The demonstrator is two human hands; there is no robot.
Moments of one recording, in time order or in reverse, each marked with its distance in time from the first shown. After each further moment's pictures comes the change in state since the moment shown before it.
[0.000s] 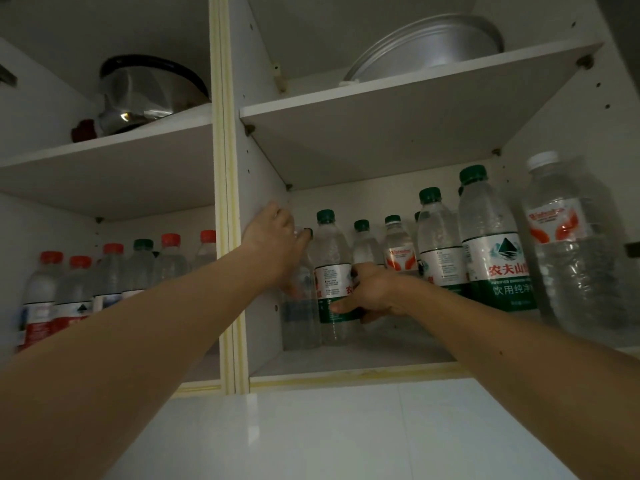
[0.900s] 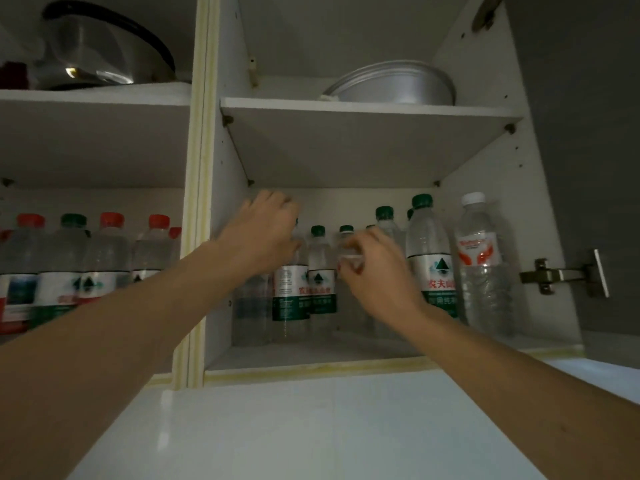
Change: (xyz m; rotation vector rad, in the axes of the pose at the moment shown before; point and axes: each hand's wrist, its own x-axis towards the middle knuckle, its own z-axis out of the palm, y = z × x) left_hand -0.007 0.008 -0.027 -0.879 0.416 -0.090; right_hand -0.087 -0.001 -0.024 -0.635 0.813 -0.545
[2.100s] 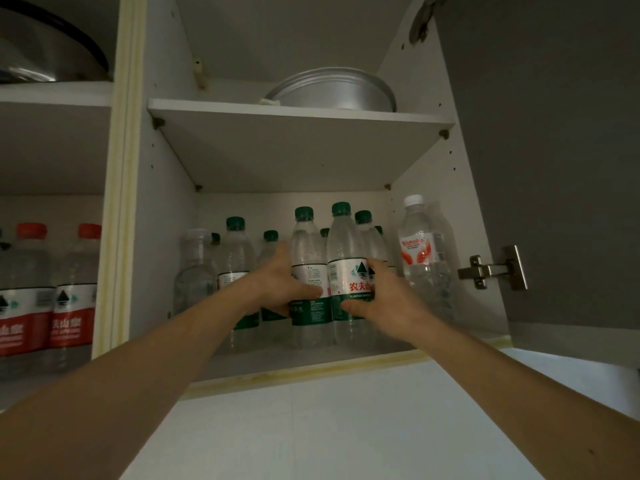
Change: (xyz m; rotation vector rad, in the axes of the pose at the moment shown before) left_hand 0.012 0.089 0.049 -1.145 -0.474 -0.358; right_hand -0.035 0.068 -0.045 0.236 -0.310 0.446
